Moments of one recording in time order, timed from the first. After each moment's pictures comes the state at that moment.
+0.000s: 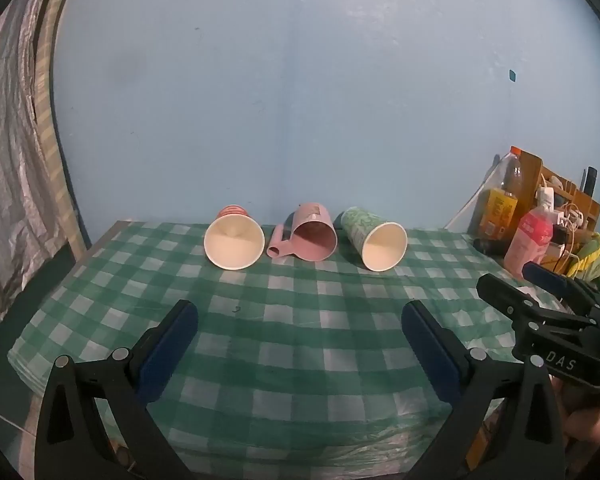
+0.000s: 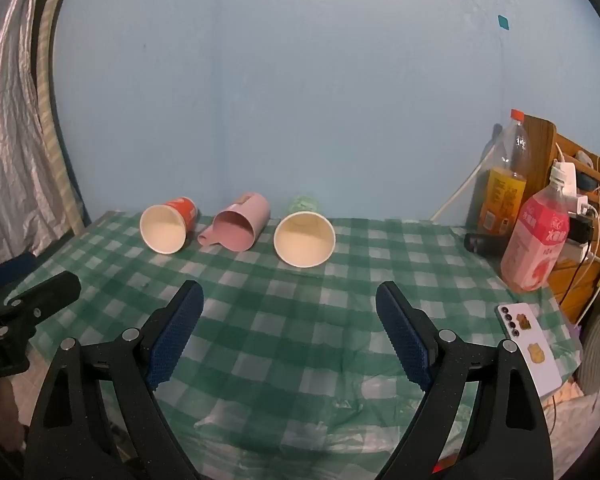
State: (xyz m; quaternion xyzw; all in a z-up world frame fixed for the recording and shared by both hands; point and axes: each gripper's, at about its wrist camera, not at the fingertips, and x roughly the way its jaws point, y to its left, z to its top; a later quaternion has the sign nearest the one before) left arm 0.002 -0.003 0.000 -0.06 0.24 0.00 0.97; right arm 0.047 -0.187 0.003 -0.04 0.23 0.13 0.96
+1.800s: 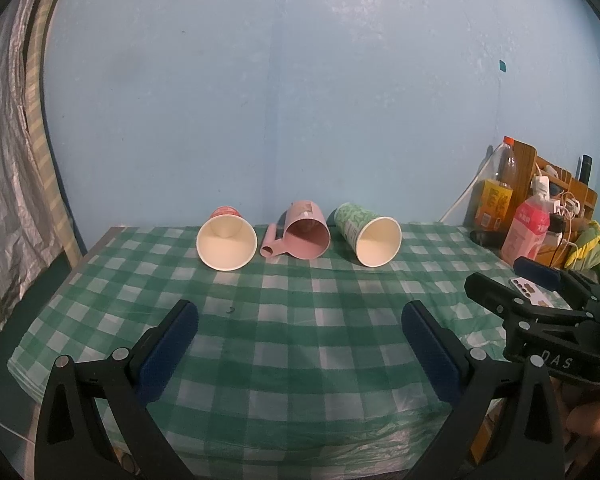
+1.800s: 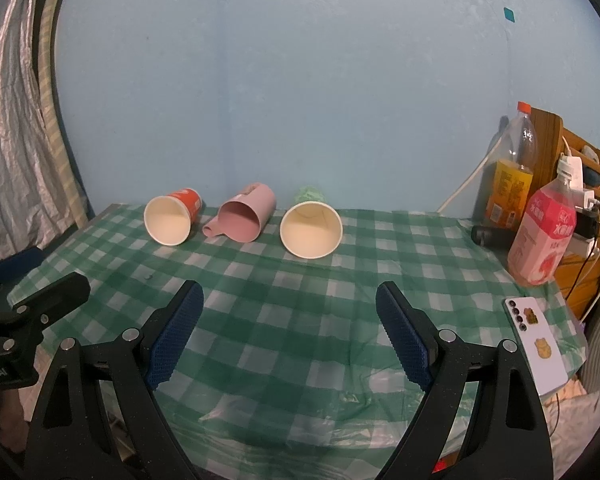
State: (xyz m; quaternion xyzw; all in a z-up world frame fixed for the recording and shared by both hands) left arm 0.001 -0.009 -0.005 -0.04 0.23 0.00 0.97; right arm 0.047 -0.182 -0.005 -0.04 0.24 0.14 0.96
